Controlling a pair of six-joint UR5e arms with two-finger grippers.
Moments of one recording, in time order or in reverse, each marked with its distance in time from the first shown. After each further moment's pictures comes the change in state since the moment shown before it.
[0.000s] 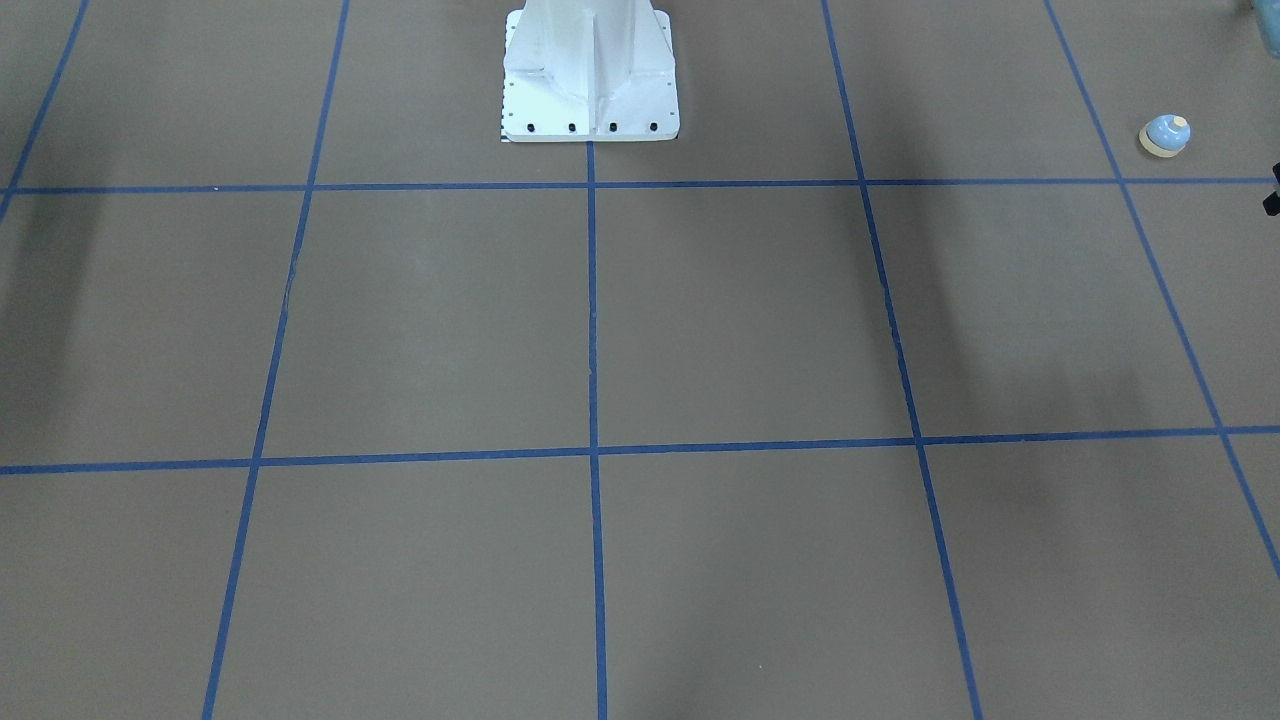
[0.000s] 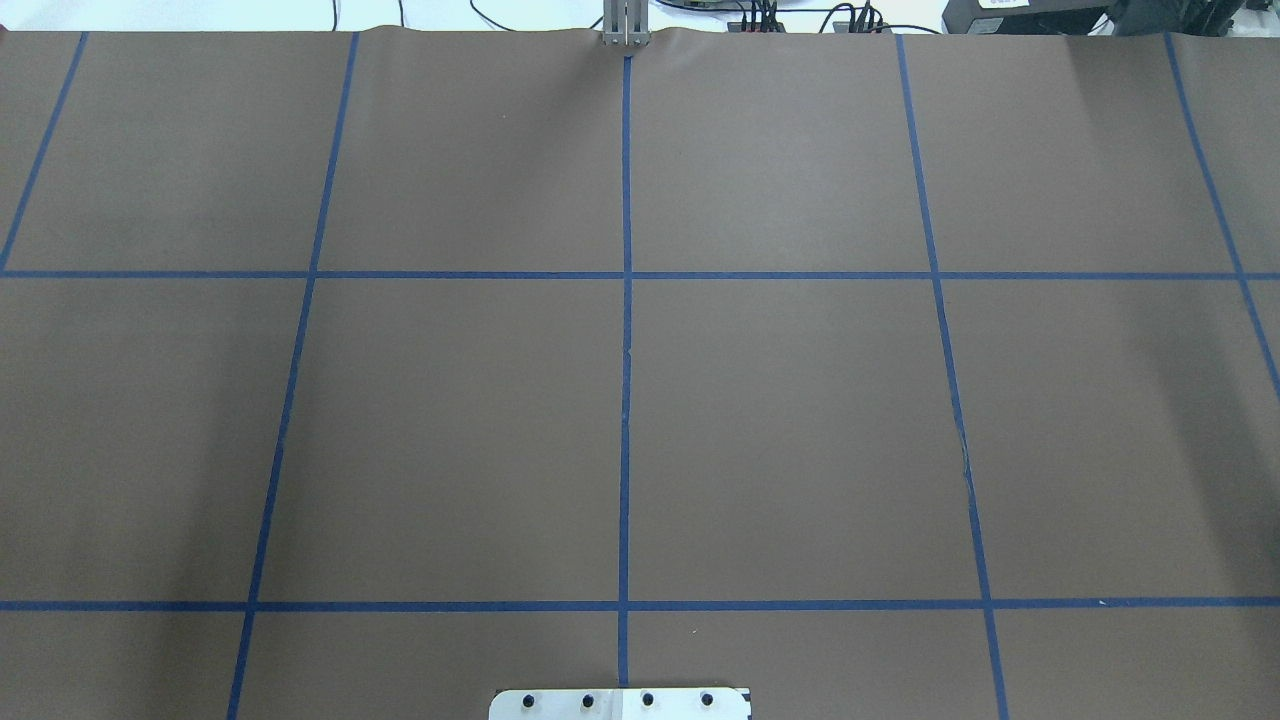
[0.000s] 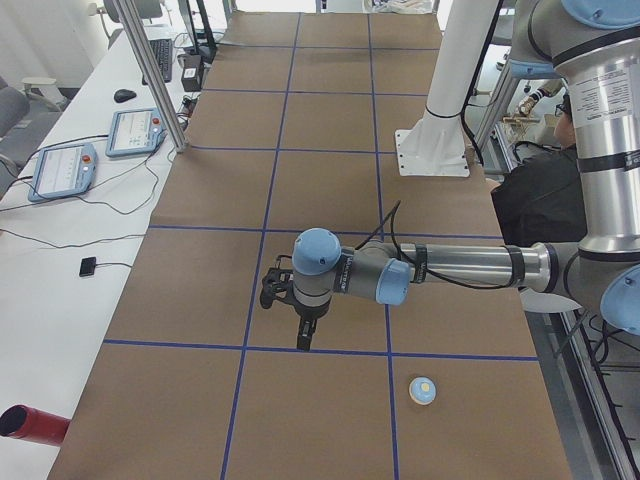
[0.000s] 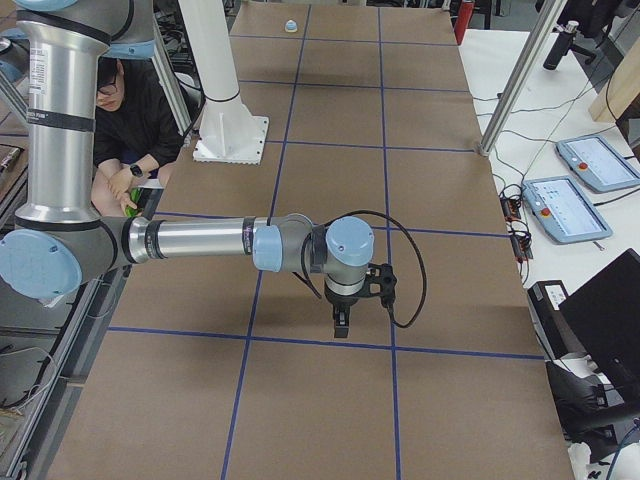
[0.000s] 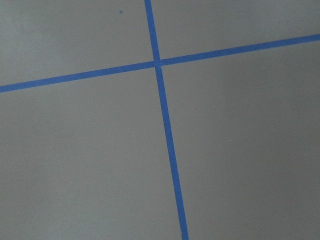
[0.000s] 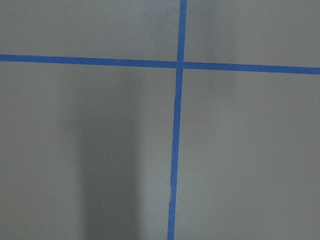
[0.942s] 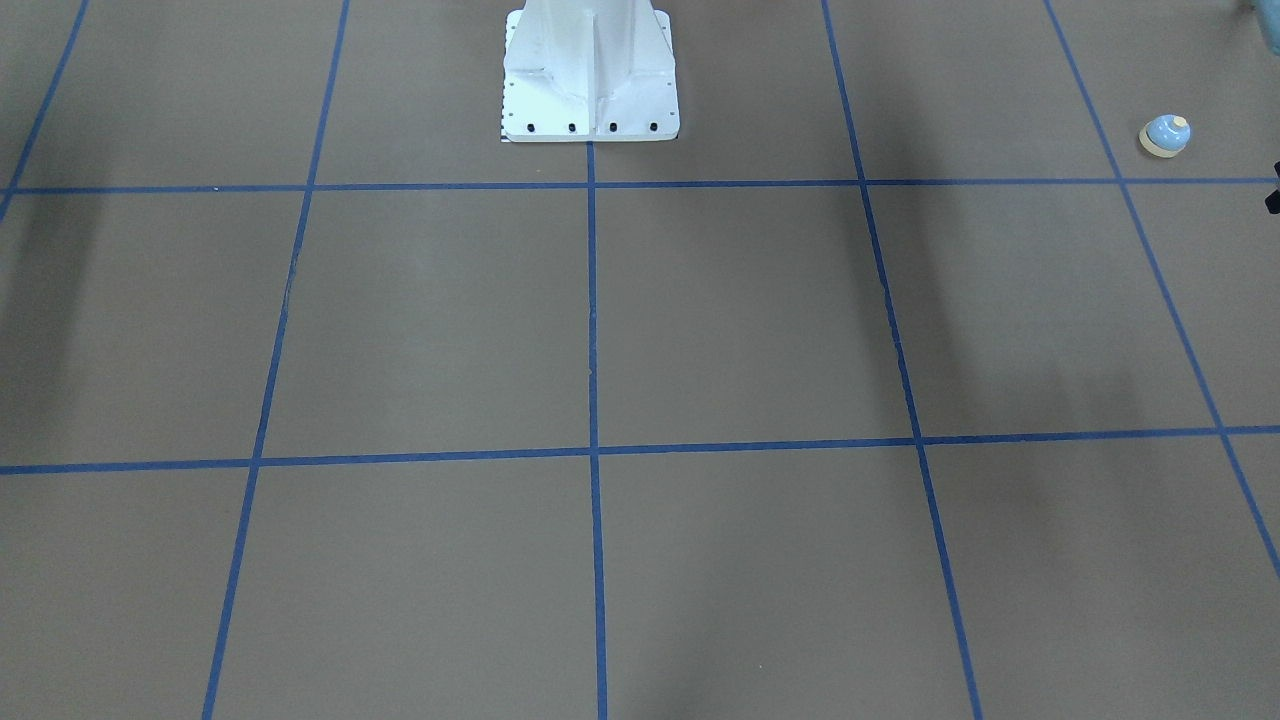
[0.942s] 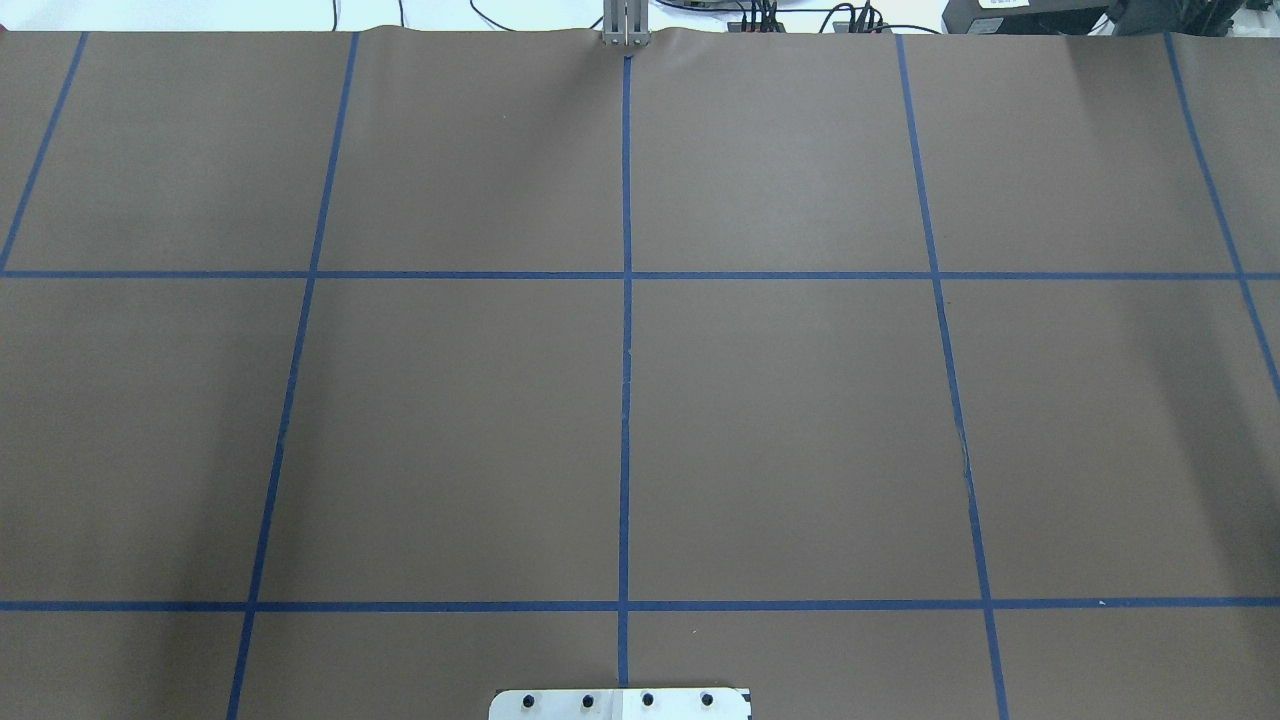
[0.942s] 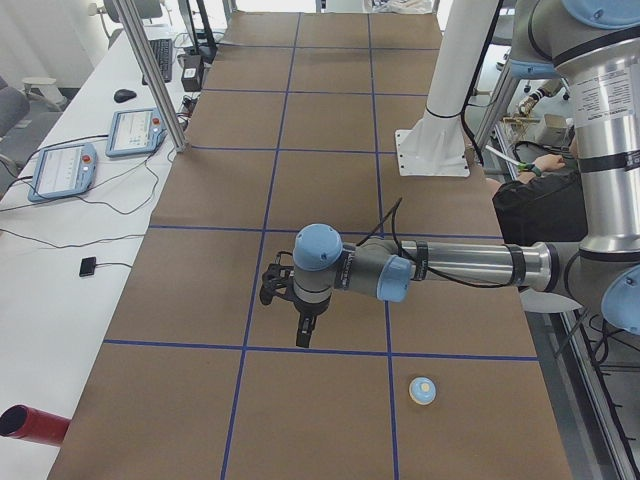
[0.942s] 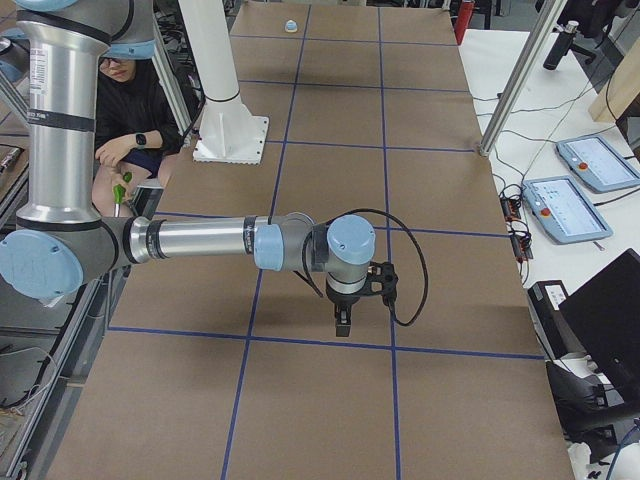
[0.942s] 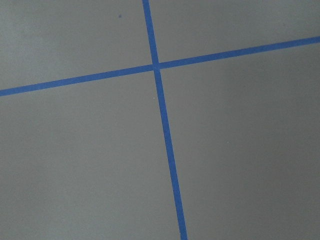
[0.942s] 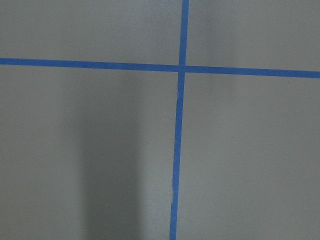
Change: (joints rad) left arm -0.017 0.009 -0.011 0.002 0.000 0.004; right arm 0.000 0.006 0.001 0.000 0.001 -0.001
